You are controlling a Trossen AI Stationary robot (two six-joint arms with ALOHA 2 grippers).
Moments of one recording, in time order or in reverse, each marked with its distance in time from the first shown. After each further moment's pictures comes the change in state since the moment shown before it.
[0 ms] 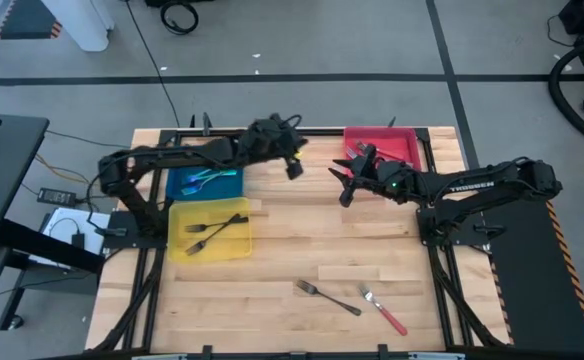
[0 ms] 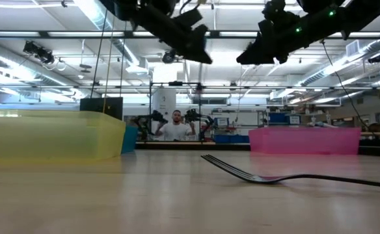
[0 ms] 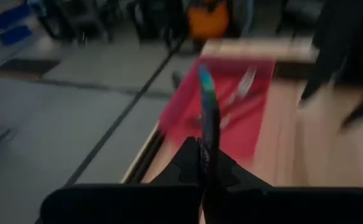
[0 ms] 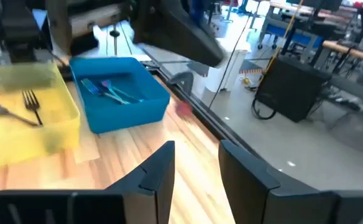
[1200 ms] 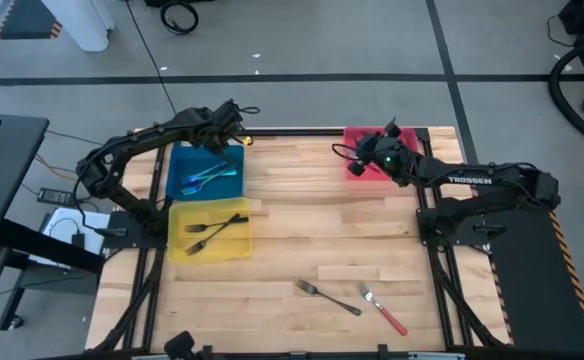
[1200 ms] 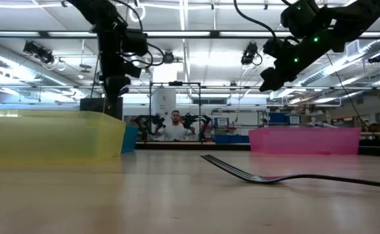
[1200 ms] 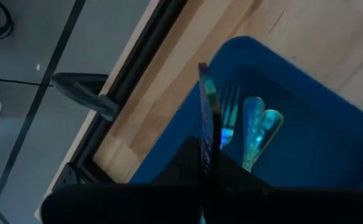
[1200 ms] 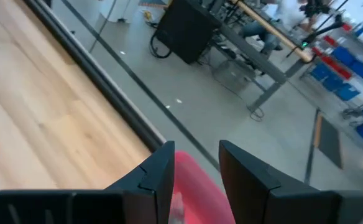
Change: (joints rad) left arm 0.384 -0.139 -0.086 -0.960 -0.138 -0.020; right arm -0.314 -0.002 0.000 -0.187 0.171 -0.209
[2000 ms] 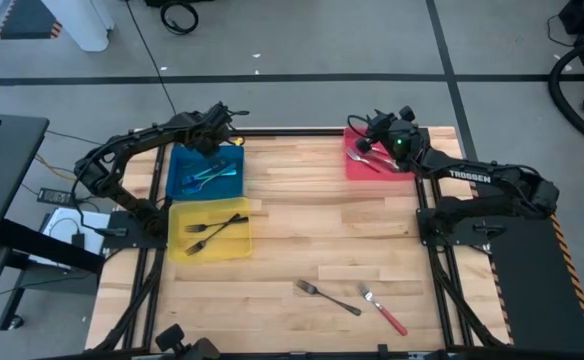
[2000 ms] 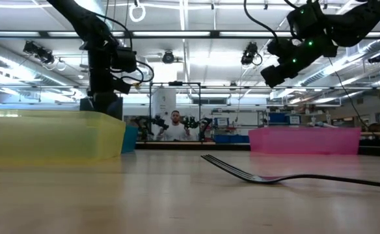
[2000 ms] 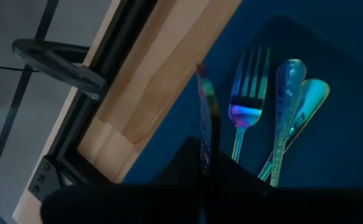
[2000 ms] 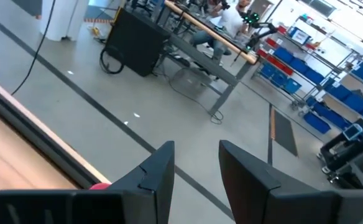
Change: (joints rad) left arm 0.136 0.000 -0.164 0.127 0.053 0.115; right arm -0.213 0.000 0.000 0.197 -0.019 -0.104
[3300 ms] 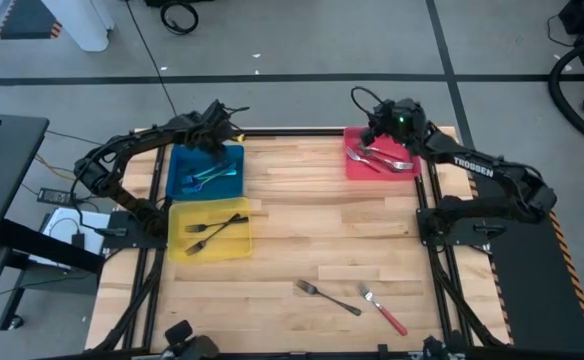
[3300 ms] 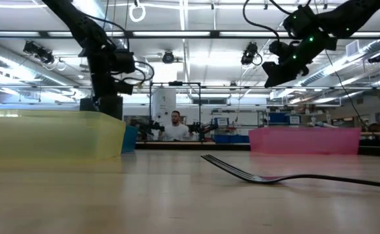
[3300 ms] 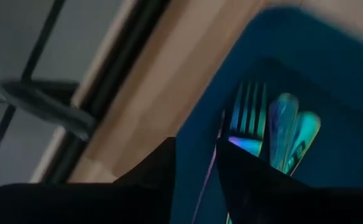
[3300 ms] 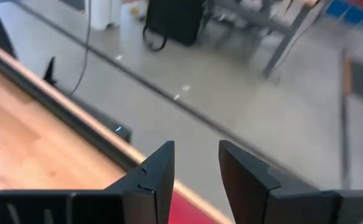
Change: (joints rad) left arm 0.023 0.001 -0.052 0.167 0.098 0.068; right arm -0.179 0.014 0.157 -0.323 -0.325 0.242
